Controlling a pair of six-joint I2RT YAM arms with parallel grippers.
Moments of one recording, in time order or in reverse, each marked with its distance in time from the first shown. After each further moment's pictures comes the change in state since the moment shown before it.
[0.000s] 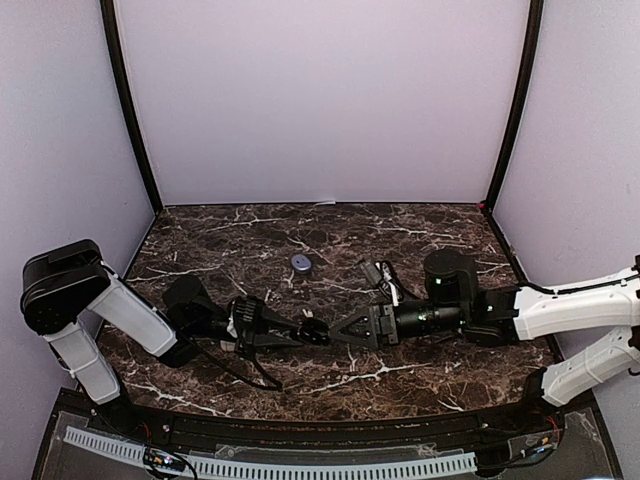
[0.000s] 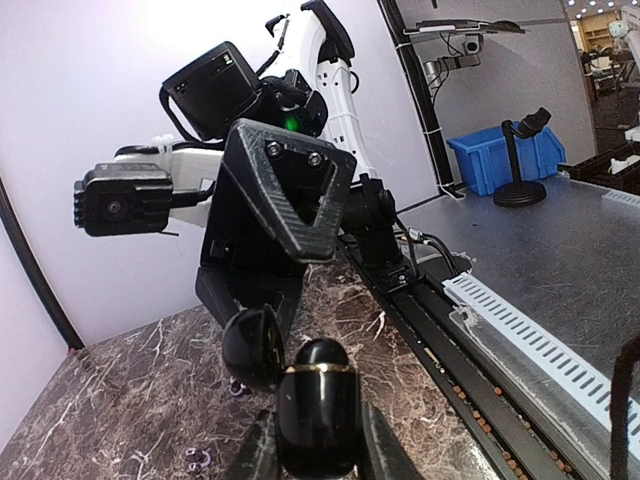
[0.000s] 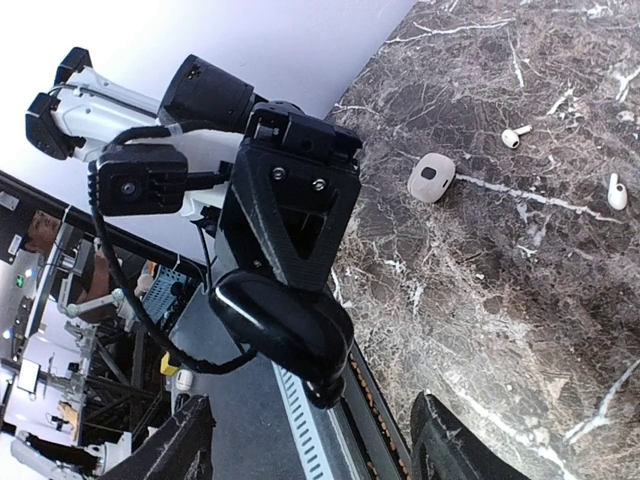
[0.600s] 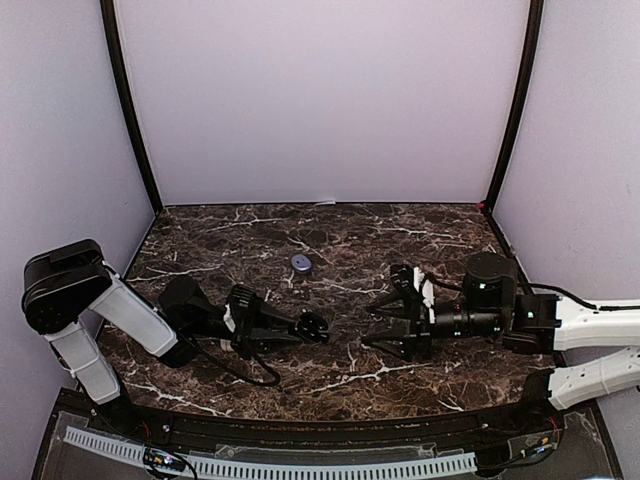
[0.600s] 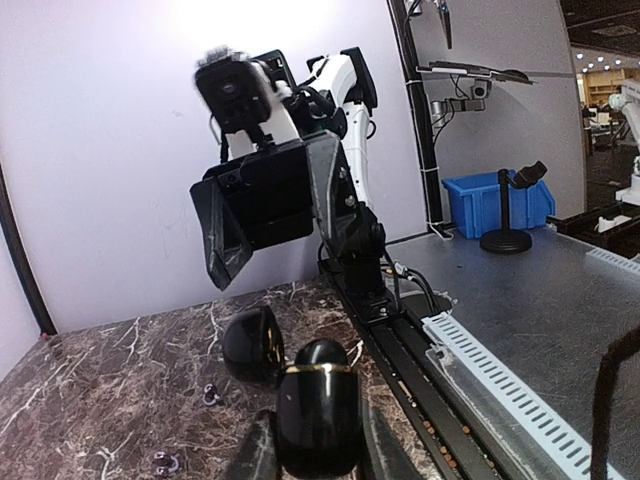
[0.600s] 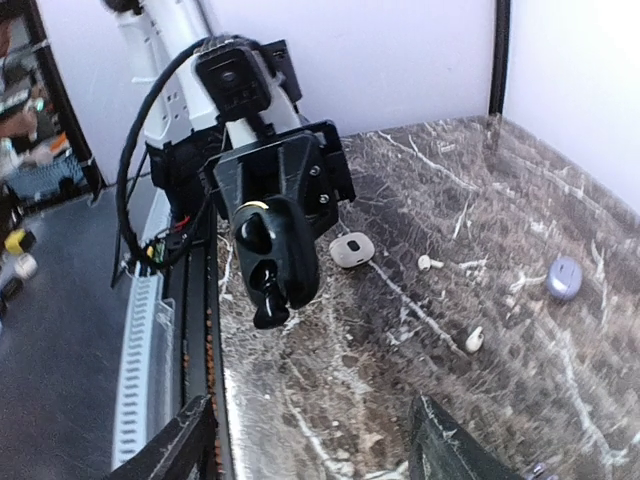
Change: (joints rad) left arm 0.000 0.006 0.000 0.087 -0.004 -0.203; right arm -0.001 -0.271 -0.075 -0.150 0.131 -0.710
